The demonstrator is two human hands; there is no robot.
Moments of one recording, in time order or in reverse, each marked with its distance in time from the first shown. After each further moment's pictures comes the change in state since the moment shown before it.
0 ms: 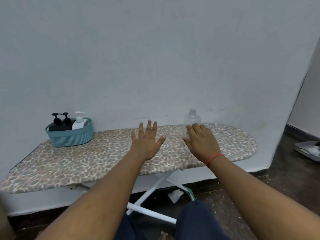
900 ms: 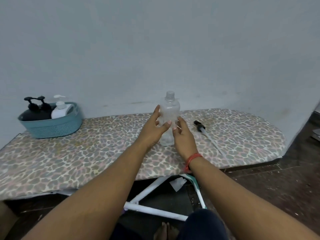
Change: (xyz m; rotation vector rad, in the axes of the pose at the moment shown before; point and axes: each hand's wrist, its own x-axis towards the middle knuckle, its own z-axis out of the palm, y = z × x) left_hand 0.075 0.000 0.041 -1.053 0.043 -0.089; right_hand 0.046 -0.069 0.084 1.308 -0.169 0.658
